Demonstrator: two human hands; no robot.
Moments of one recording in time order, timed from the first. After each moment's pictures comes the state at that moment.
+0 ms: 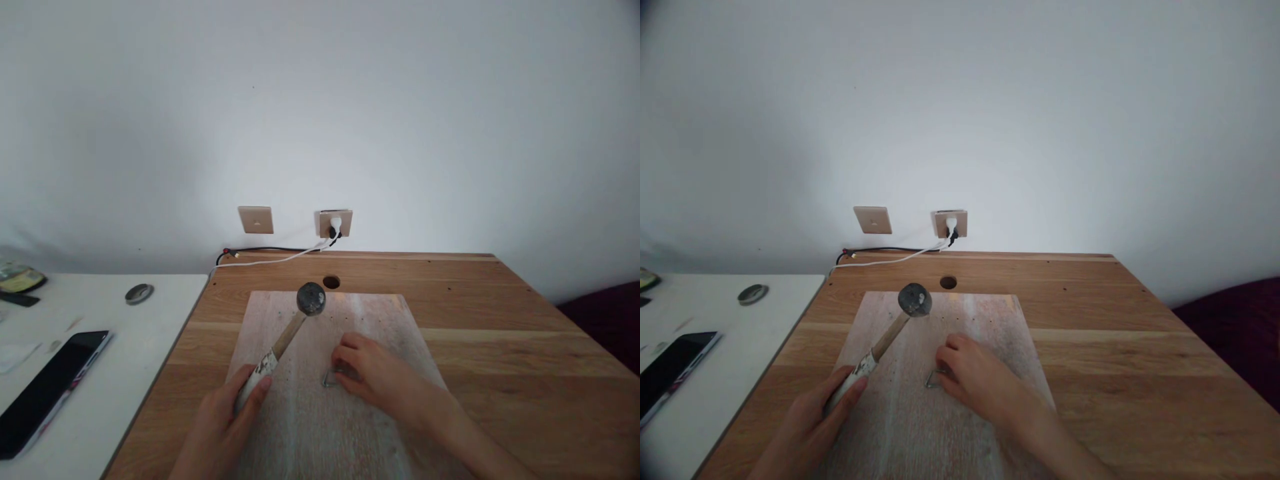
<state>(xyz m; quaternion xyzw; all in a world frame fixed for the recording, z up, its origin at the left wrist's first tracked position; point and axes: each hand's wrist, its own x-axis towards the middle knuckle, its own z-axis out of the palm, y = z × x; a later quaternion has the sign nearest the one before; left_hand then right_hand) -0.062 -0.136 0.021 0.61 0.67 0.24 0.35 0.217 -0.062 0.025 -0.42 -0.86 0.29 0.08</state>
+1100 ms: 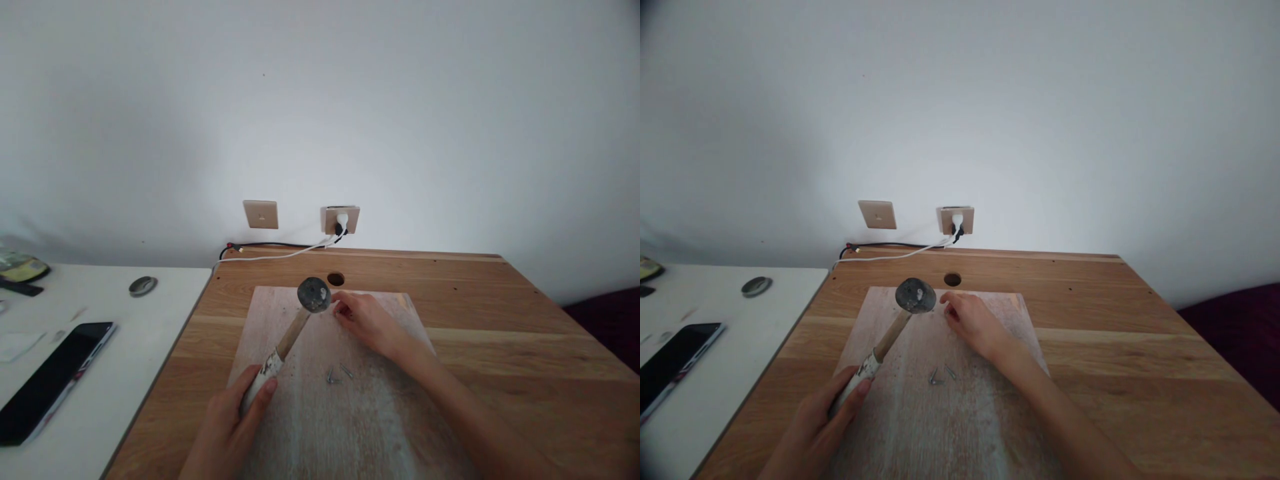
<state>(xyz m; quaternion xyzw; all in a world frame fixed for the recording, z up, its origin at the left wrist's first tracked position) -0.064 -0.146 0.008 0.59 0.68 0.26 0.36 0.207 0.006 0.017 -0.47 -0.83 0.25 0.16</state>
